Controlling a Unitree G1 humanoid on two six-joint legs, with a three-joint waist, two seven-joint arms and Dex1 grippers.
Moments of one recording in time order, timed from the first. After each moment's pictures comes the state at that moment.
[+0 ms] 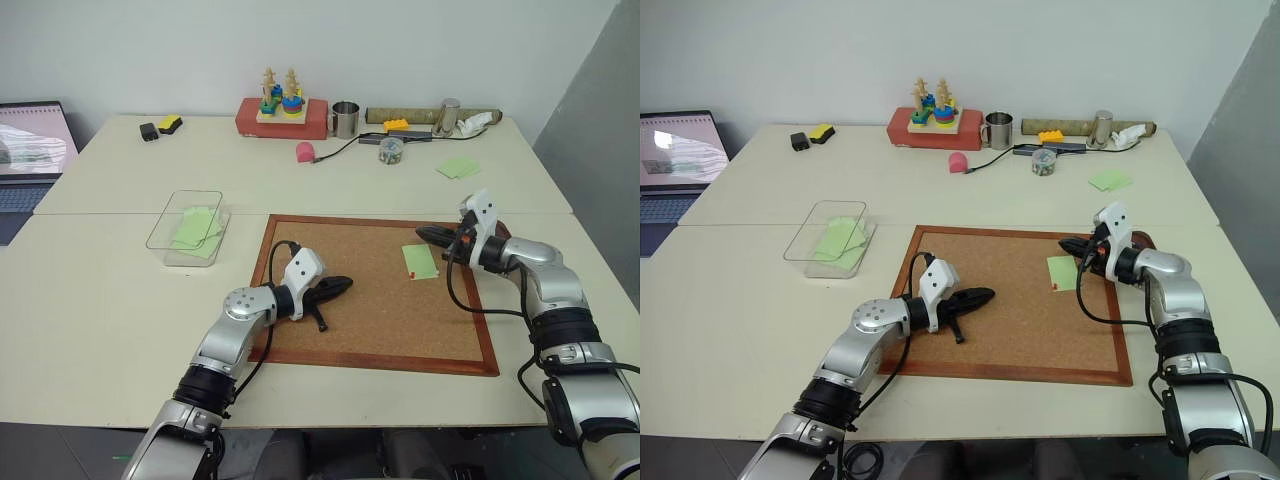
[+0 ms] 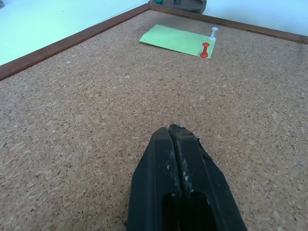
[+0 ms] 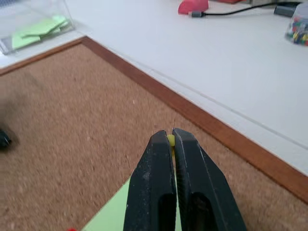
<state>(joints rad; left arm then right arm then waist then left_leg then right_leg) -0.40 0.33 -0.22 0.24 -0.17 0.14 -0.85 -0.68 -0.50 -0.03 0.51 0.26 0.29 0.94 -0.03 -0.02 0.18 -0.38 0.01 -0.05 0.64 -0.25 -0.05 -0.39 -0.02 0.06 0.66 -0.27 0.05</state>
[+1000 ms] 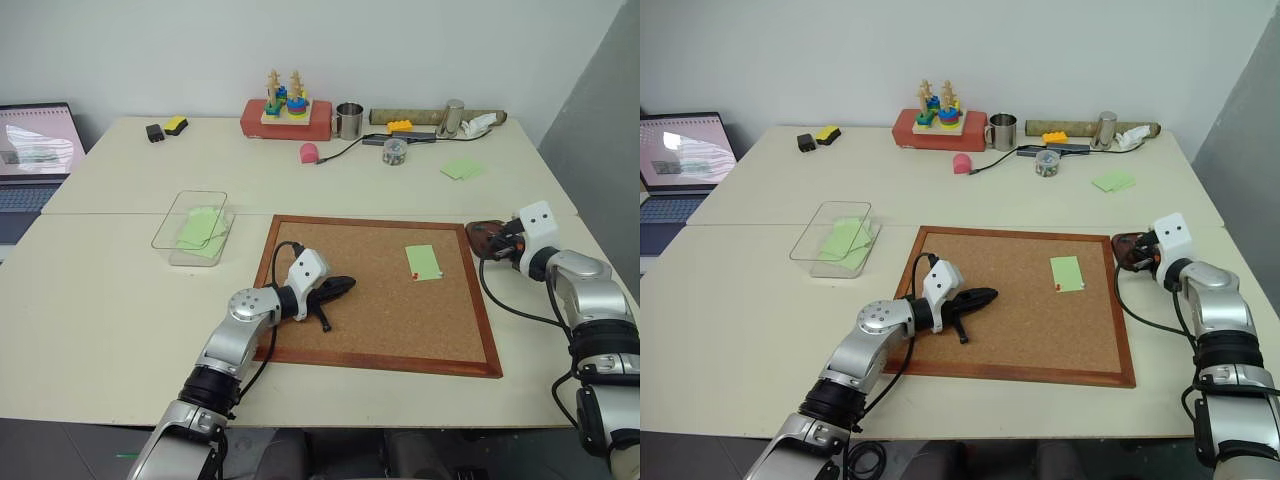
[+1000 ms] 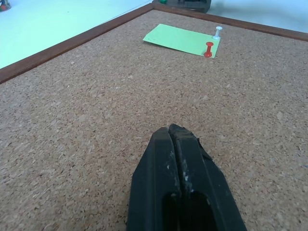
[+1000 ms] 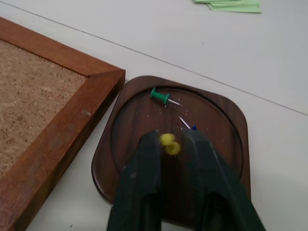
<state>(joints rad) -0.40 0.30 -0.22 0.25 -0.15 0.12 -0.84 -0.62 -0.63 -0.10 0.62 0.07 0.27 0.59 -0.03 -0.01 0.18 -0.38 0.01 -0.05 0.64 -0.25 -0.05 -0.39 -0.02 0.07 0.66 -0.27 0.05</state>
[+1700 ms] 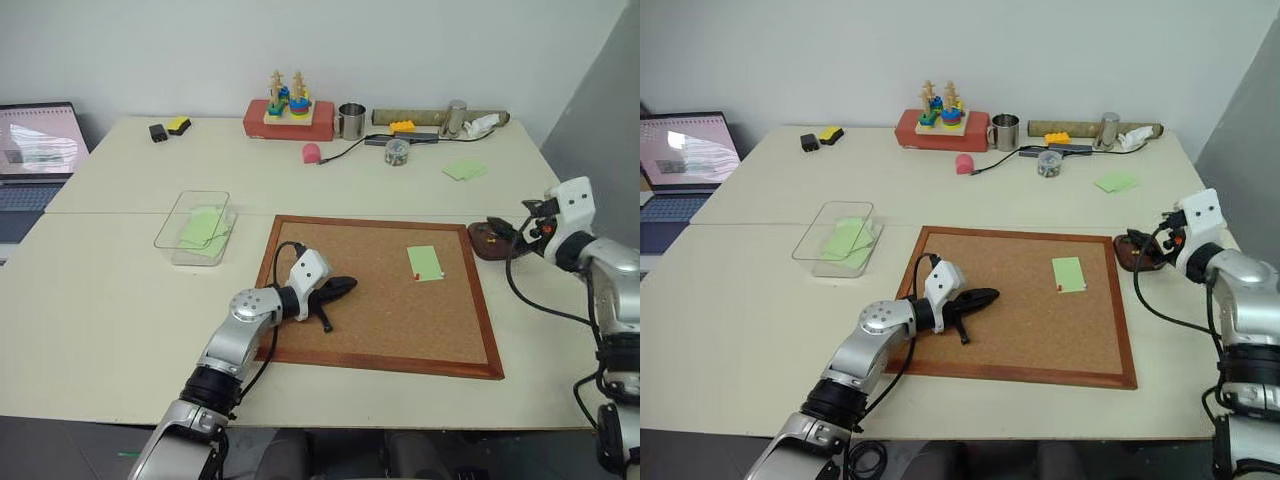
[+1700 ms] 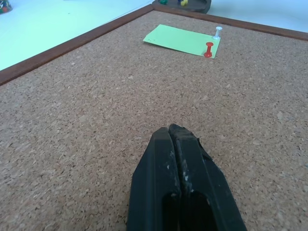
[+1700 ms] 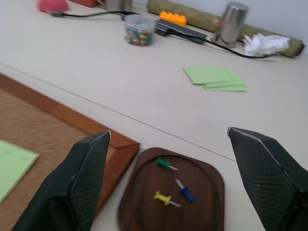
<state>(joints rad) -0.40 0.30 -0.23 0.26 -0.15 0.10 -0.84 -0.39 -0.69 -0.24 0.14 0.28 0.39 0.72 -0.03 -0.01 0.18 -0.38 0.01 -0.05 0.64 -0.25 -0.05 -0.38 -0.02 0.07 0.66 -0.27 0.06</state>
